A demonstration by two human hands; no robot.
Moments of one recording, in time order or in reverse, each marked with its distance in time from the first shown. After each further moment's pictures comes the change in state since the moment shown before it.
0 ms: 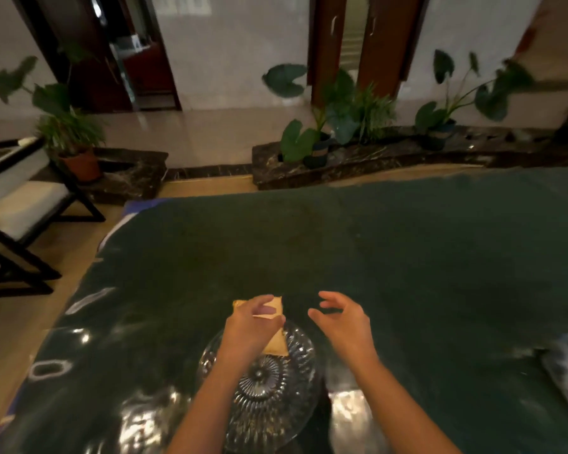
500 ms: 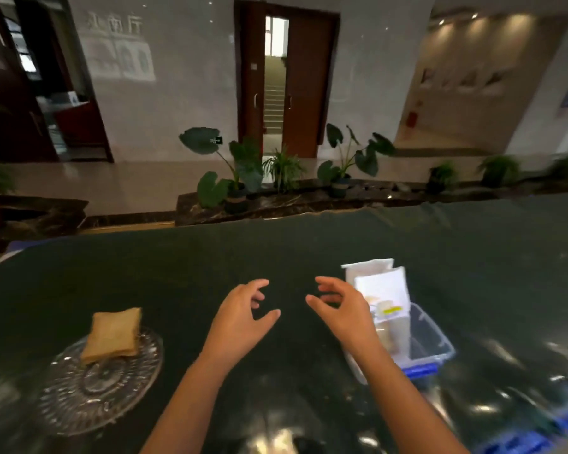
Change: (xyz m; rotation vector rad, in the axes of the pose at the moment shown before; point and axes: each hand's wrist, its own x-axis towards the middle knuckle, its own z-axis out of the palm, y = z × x) left_hand -0.199 0.180 0.204 0.200 -0.025 0.519; right_hand -0.111 0.054 -0.345 -0.003 0.210 -0.247
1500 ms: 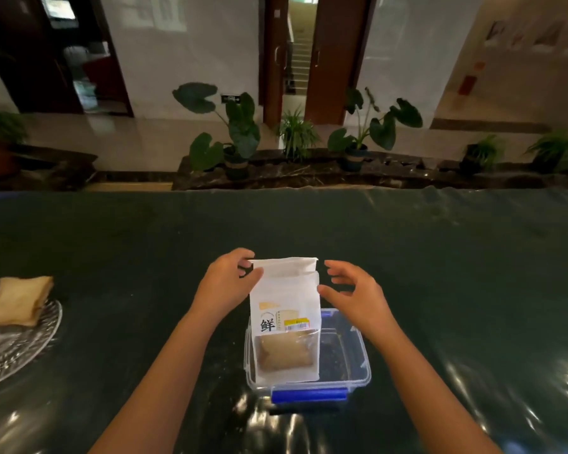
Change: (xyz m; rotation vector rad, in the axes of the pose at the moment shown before) left_hand 0.118 0.128 0.195 -0.010 0.060 -0.243; right_hand 0.149 0.152 -0.212 -0.083 -0.278 -0.028
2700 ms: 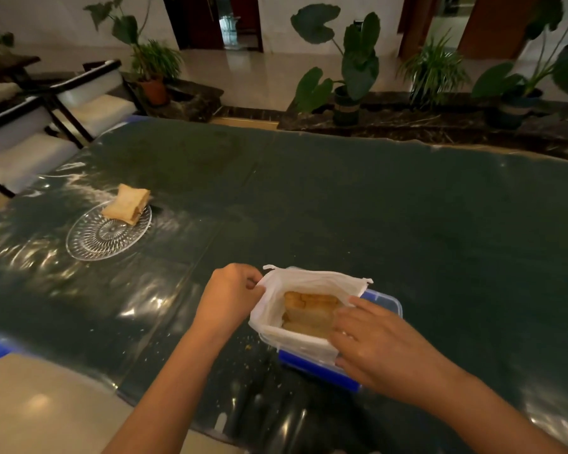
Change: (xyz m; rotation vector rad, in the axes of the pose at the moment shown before) left_hand -0.070 0.009 0.053 0.231 0.144 -0.456; right_hand 0.003 0.065 -0.030 -0.675 -0.709 -1.096
